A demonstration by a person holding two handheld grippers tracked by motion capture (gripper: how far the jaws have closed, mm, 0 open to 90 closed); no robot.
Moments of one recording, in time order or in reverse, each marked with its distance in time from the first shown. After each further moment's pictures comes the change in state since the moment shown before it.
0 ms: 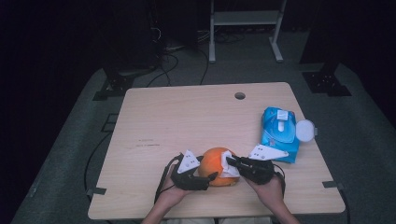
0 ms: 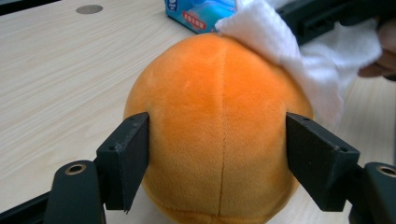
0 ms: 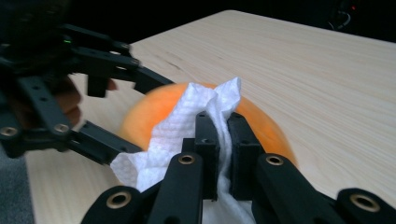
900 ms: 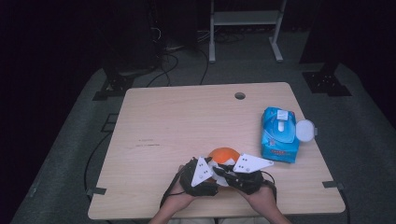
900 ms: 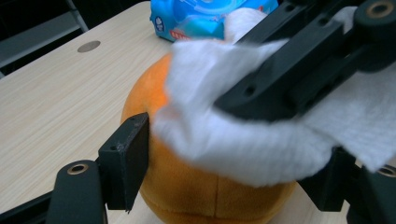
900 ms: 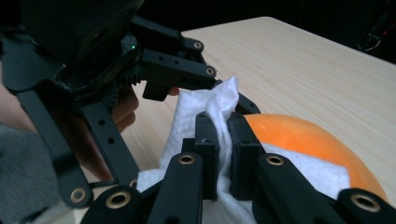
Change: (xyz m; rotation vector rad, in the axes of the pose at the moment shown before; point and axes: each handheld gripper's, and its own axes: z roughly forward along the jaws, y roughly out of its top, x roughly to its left) left arm -0.031 0.007 0.009 -0.014 0.063 0.208; right arm 0.048 0.012 0.010 0.023 0.076 -0.185
